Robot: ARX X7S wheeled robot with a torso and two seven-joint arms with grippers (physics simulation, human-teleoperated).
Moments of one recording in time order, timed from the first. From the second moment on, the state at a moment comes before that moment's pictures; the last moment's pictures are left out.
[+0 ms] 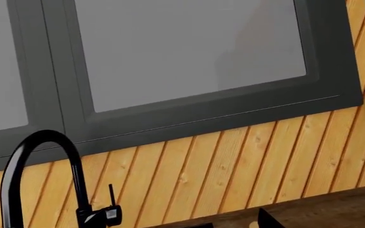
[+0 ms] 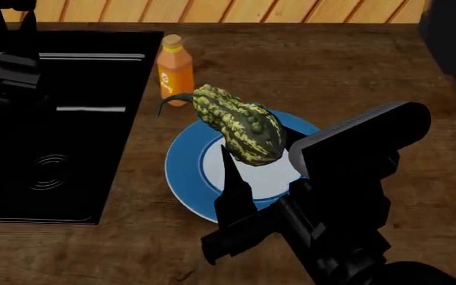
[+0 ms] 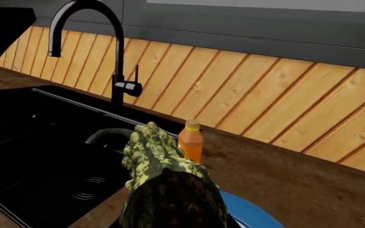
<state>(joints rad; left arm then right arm) -0.87 -0.30 0.12 0.62 -0.35 -1.10 -0.19 0.74 0.74 -0.44 -0.57 1.08 0.69 0.35</state>
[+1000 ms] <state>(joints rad) -0.88 -0.30 0.11 0.63 -0.37 -1.12 -0.22 0.83 0.73 -0.47 -0.50 1.10 0.78 0.36</state>
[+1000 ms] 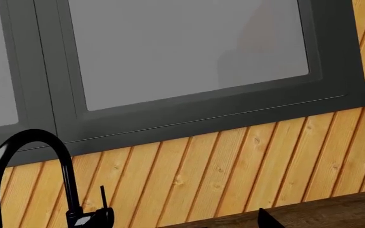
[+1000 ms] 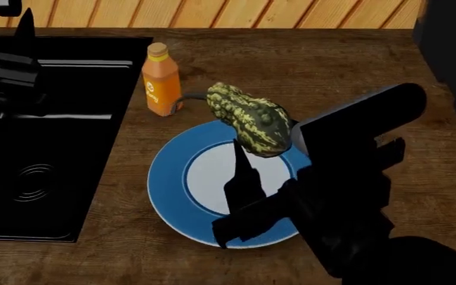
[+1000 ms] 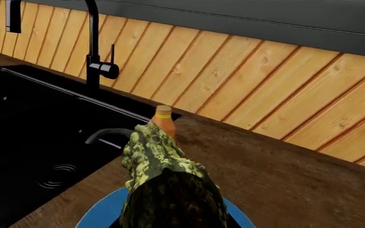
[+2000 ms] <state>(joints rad) -0.88 -0.31 0.13 0.63 -0.39 -1.11 -0.23 0.77 0.71 -0.53 -0.32 1.05 0.73 0.27</state>
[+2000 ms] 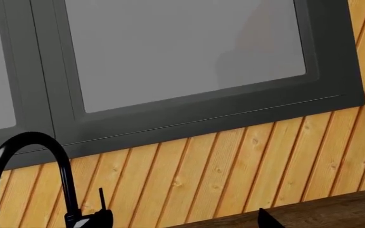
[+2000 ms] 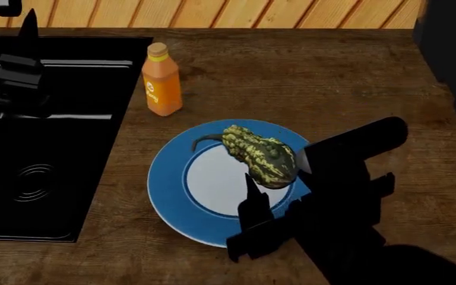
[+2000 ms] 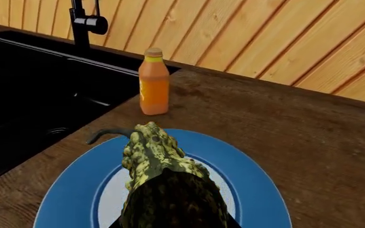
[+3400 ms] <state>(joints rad) -0.88 -0.32 0.13 0.64 -0.42 -1.11 -0.25 0.73 0.68 -0.57 -0.25 0.96 0.69 0.21</state>
